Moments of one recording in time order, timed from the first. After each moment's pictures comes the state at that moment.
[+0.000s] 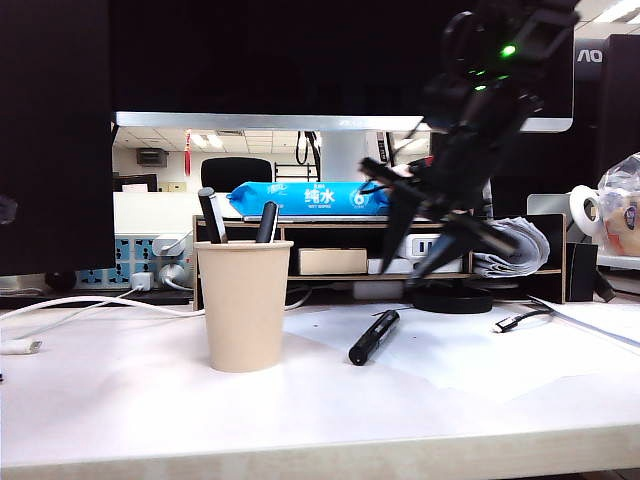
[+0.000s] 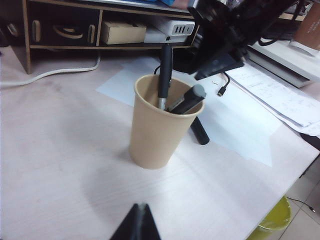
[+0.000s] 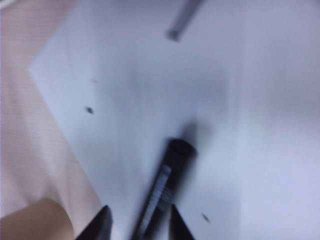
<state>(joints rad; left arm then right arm) -0.56 0.01 0.01 -0.16 0.09 -0.26 0.35 1.99 1.56 -0.74 -0.42 0.40</state>
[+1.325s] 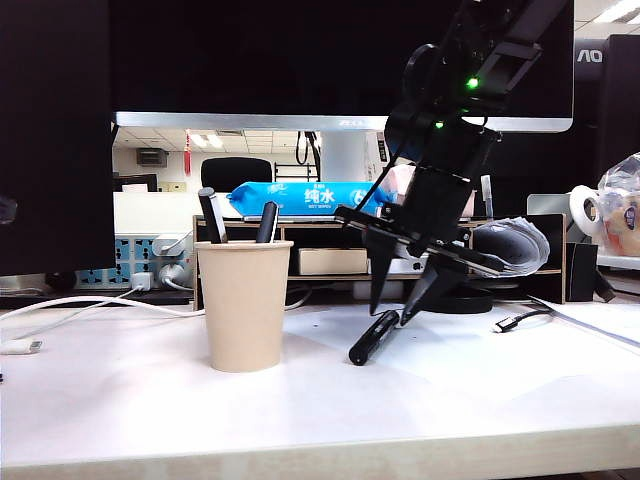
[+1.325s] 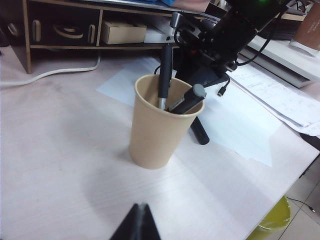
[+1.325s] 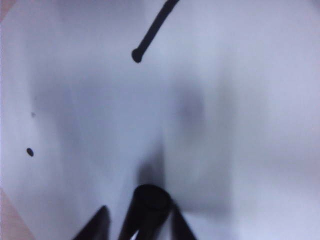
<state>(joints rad) -0.56 0.01 0.01 -0.16 0.09 -0.26 0.42 2.06 1.56 -0.67 -0.22 0.47</state>
